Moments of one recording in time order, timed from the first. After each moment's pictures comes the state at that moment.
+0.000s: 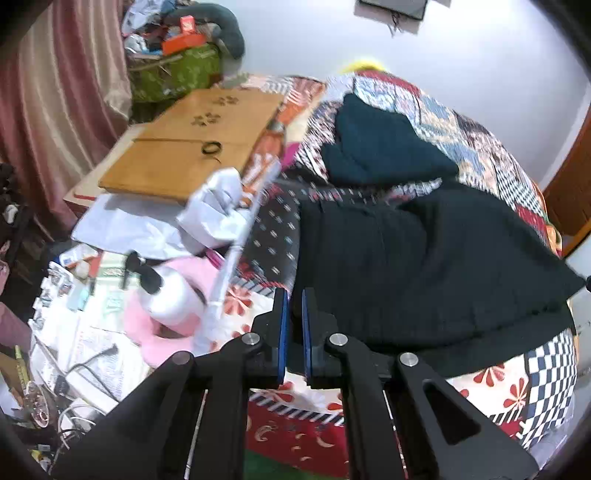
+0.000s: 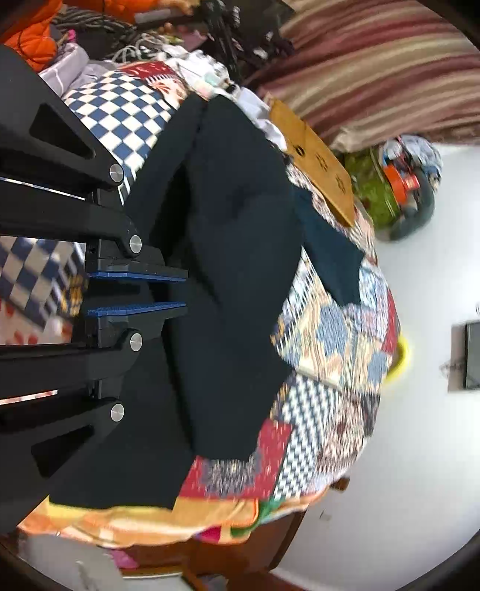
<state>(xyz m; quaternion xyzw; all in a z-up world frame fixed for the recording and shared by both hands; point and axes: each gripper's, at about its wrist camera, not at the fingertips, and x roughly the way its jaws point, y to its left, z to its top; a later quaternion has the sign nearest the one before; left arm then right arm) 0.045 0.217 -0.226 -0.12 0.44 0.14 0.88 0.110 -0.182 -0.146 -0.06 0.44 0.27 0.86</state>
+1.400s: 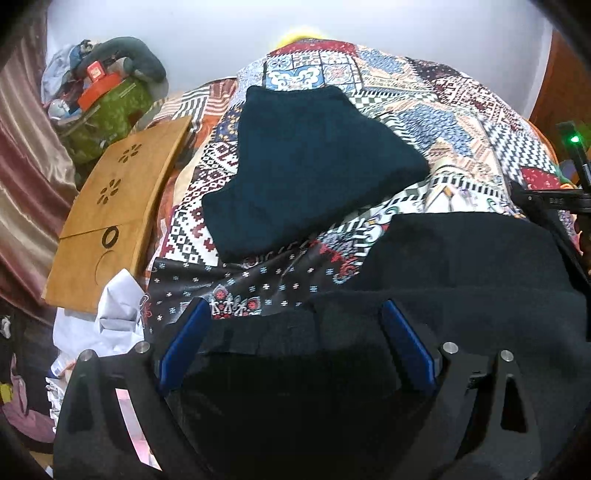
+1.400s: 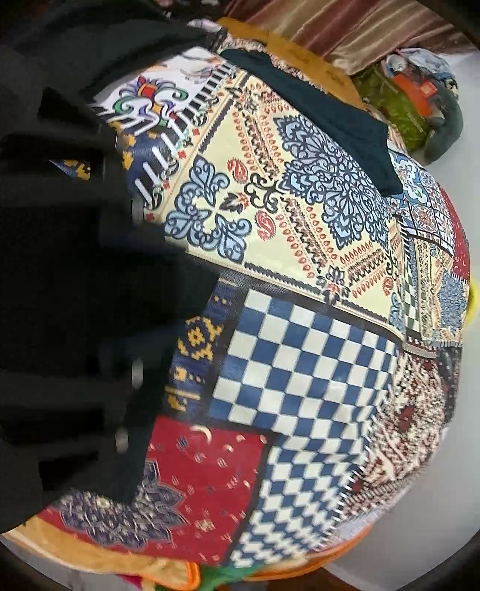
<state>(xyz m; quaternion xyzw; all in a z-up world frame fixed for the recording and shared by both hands) 0.249 0.127 -0.253 0.01 0.49 0.07 0.87 0.335 -0.150 -0.252 -0.06 0.56 0.19 0.81</state>
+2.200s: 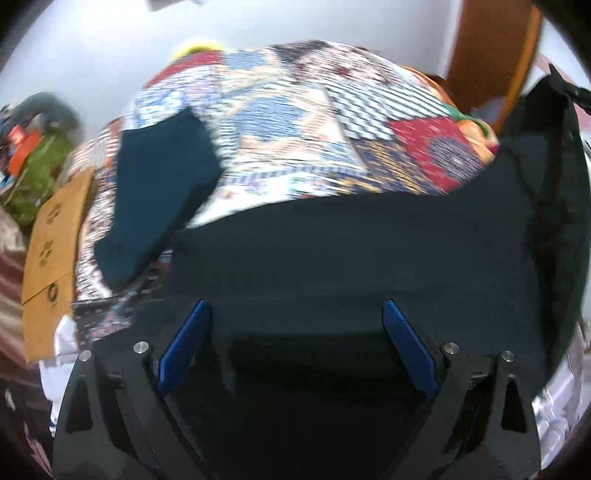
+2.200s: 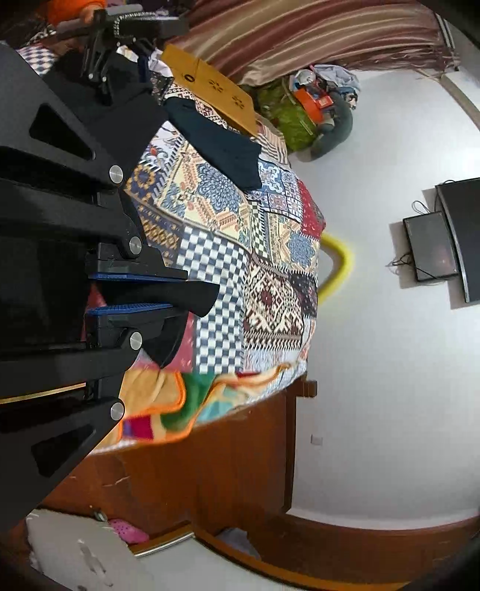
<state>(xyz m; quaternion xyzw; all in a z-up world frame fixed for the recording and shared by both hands) 0.242 -0.041 -0.236 0.09 0.52 -0.09 0.85 0.222 -0.327 -0.064 0.02 0.37 0.15 0.91</state>
